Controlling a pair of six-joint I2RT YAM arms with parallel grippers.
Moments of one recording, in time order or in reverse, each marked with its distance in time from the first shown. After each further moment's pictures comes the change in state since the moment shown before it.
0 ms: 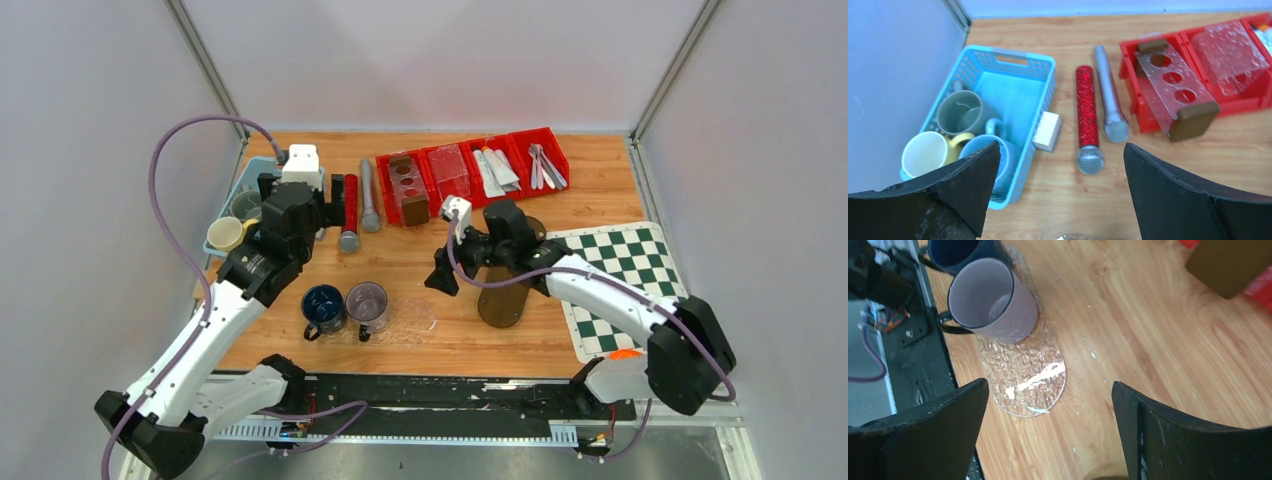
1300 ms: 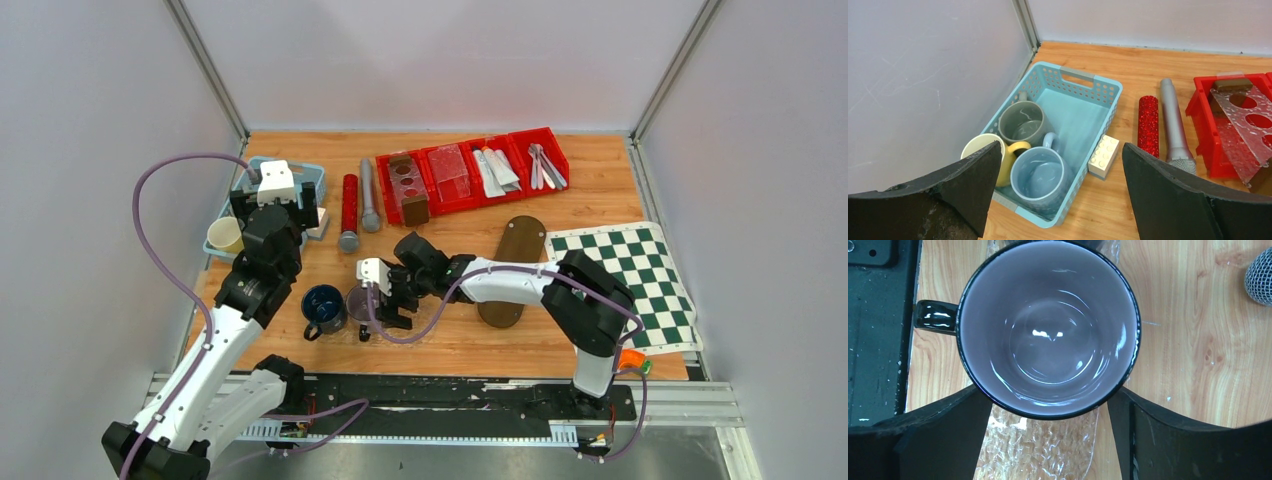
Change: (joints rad) left arm 0.158 -0.166 -0.274 0.340 -0.101 0.176; right arm 0.338 0.535 0.234 0.072 0.027 -0.461
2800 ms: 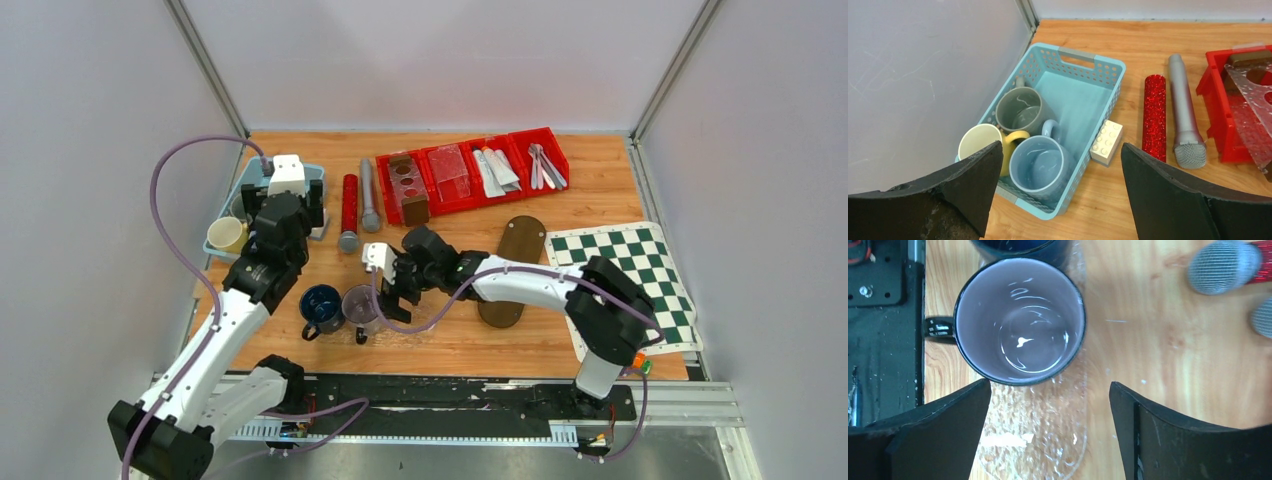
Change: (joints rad) left arm 0.001 0.079 0.032 -0.054 0.005 -0.010; right arm -0.001 -0.075 -0.012 0.011 0.059 0.110
